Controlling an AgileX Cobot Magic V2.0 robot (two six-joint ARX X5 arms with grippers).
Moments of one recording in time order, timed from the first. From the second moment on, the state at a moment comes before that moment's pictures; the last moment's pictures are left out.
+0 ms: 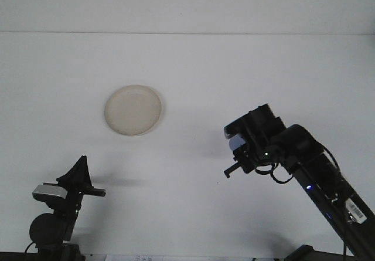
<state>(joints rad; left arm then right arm) -0.08 0.00 0.03 0.20 0.03 -0.12 0.54 1.38 1.45 -1.29 -0.07 0.00</state>
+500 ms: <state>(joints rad) -0.08 0.00 0.03 0.20 0.03 -0.12 0.87 1.68 1.46 -1.34 -0.09 0.00</state>
